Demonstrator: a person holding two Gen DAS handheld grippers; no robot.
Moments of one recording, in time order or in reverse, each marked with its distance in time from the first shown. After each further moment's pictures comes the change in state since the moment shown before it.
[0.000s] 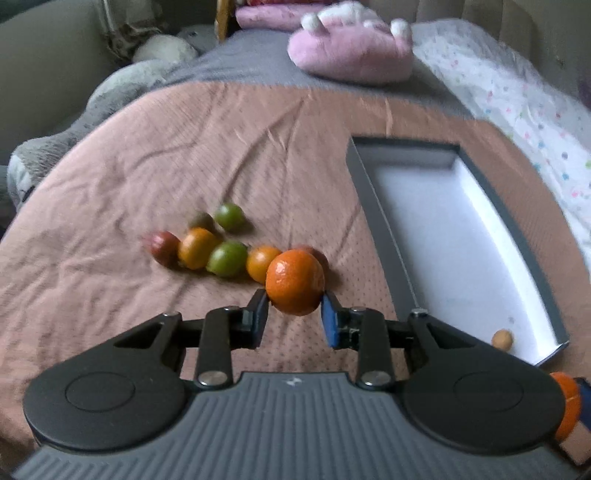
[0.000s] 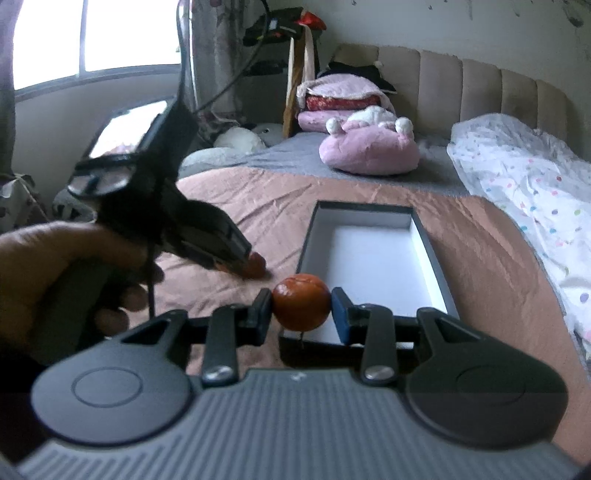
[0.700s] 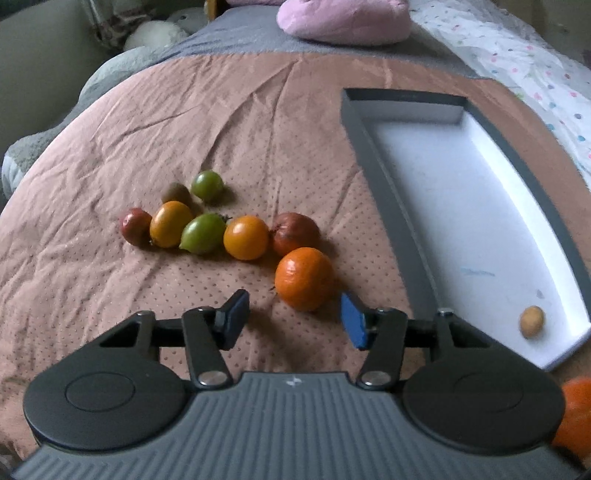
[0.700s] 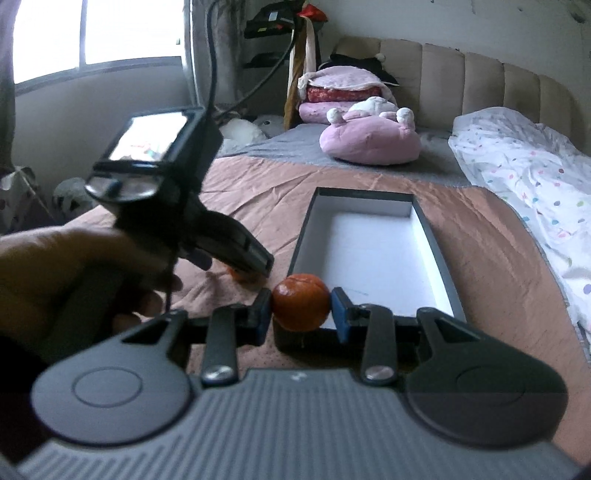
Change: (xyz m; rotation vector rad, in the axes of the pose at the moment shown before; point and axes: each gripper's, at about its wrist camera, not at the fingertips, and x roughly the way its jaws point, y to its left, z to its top) left arm 0.051 -0.022 -0.016 0.060 0.091 0.047; right arm 0.015 -0.010 -0.015 0.010 0.033 0.004
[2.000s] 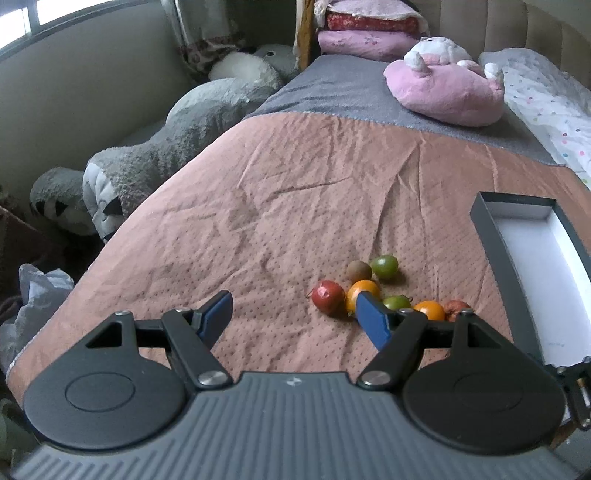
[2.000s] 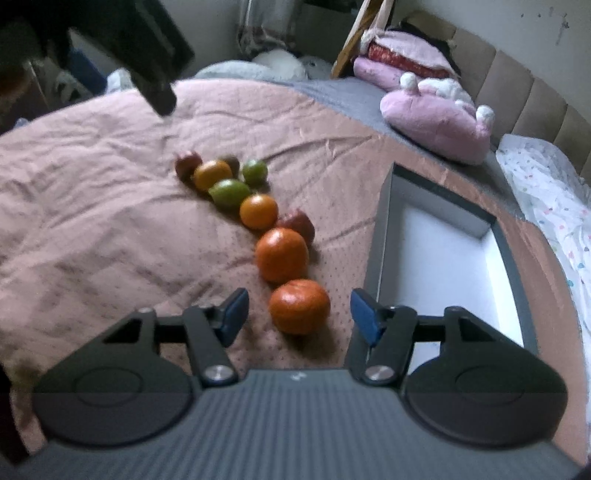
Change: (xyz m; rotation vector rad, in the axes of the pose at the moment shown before) left arm -0.066 0.132 0.031 -0.125 -0.138 0.150; right arm 0.134 0.068 0.013 -0.327 0.197 -0.039
